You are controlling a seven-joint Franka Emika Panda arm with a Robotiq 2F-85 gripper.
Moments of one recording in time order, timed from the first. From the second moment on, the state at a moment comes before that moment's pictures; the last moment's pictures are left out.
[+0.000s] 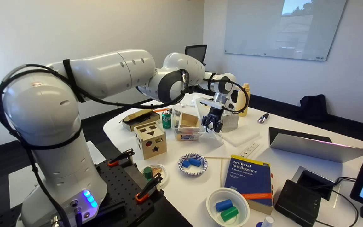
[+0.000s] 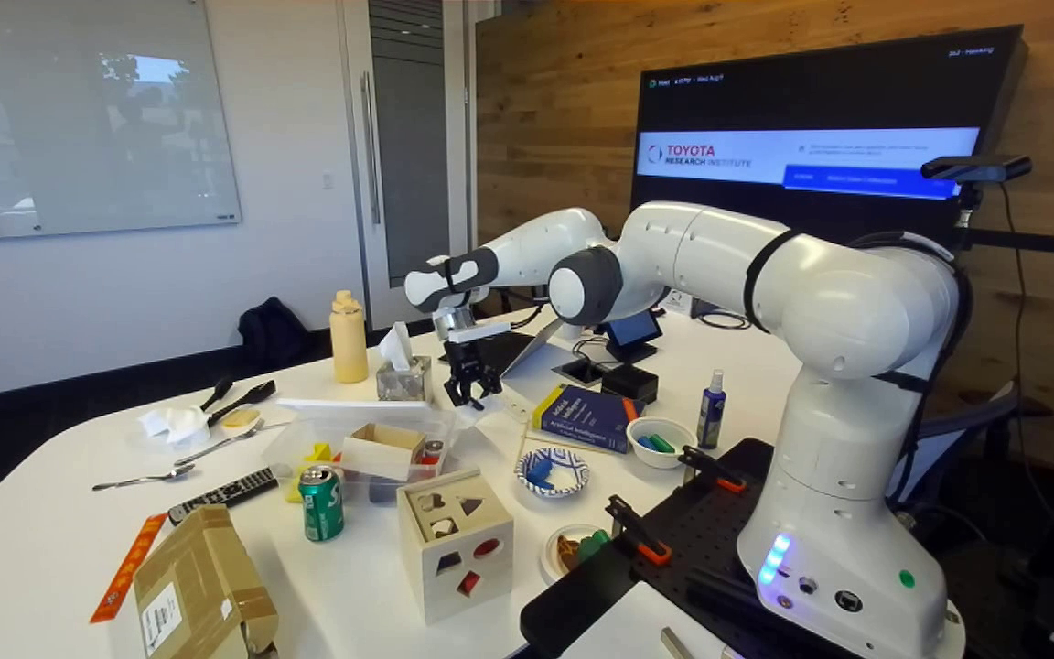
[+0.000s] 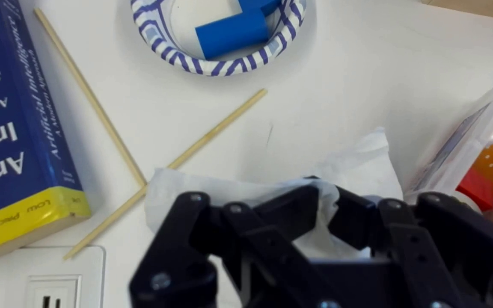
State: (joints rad) arm -0.02 1.46 0.00 -0.53 0.01 1.47 0.02
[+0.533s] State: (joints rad) arm -0.01 1.47 -0.01 -0.54 -0.02 1.67 0.02
